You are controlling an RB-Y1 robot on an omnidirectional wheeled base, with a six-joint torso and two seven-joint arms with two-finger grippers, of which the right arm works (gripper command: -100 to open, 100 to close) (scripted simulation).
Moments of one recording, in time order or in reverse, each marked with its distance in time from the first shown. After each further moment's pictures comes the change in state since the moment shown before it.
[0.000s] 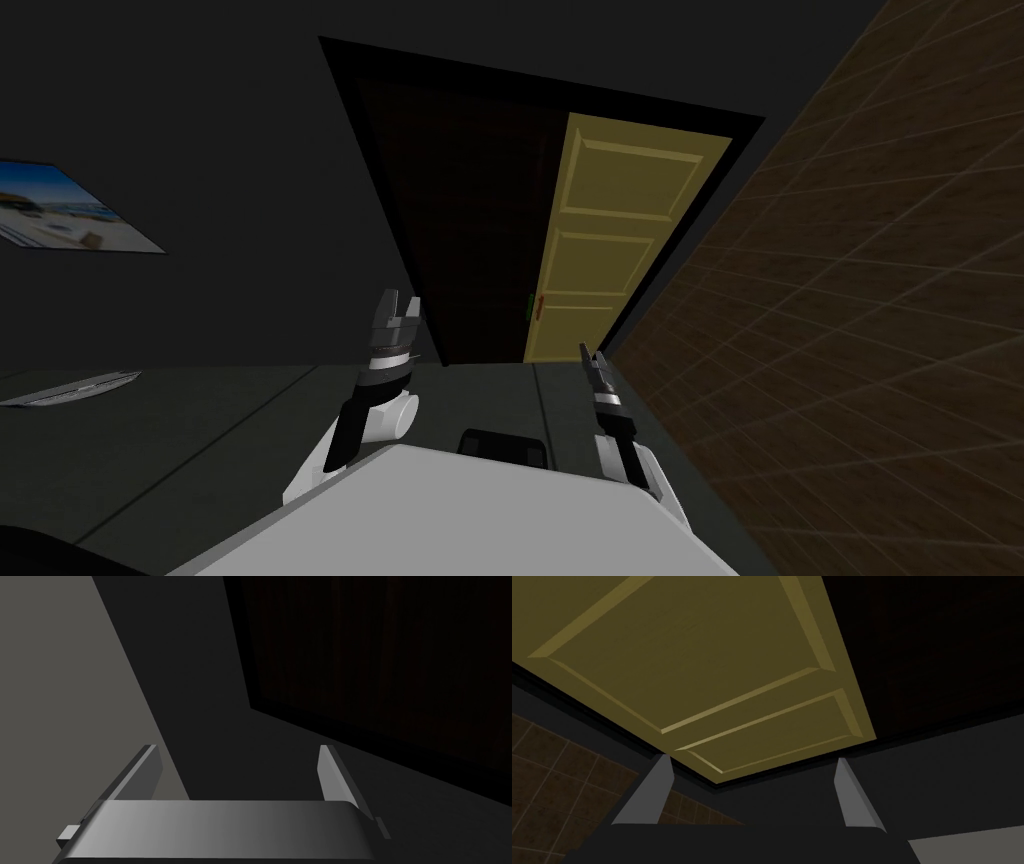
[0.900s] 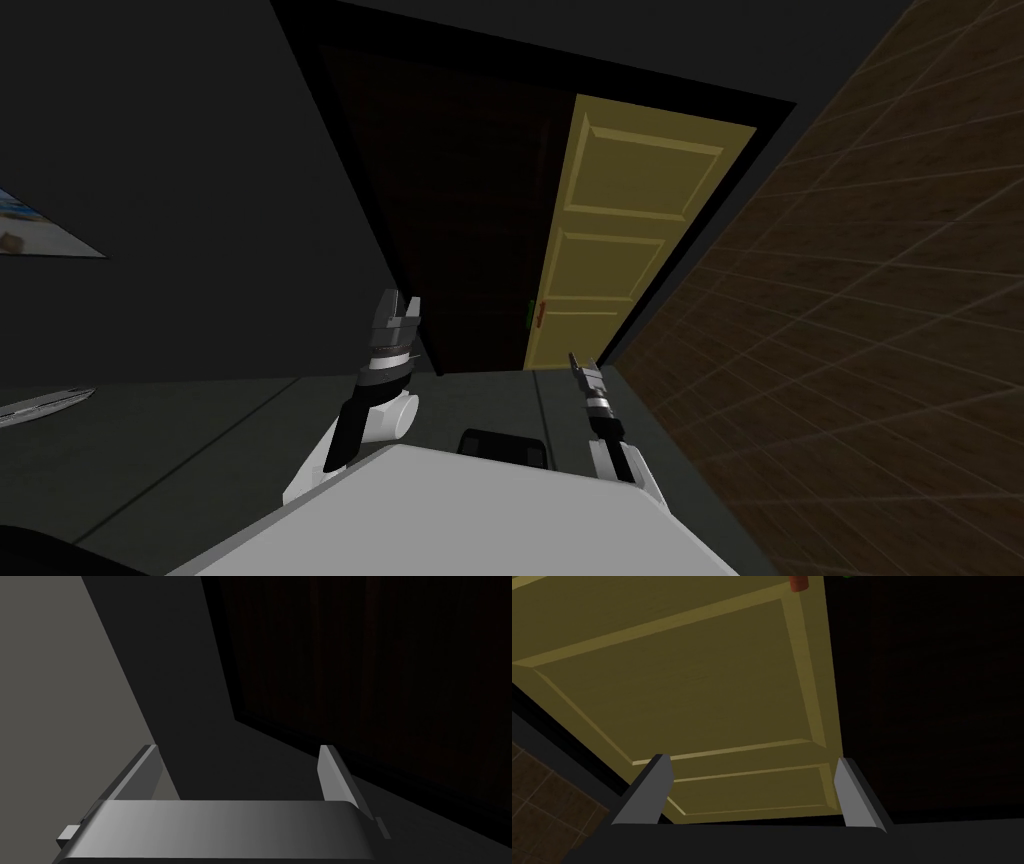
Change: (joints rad) arm -0.090 0.012 -0.048 0.258 0.128 -0.079 0.192
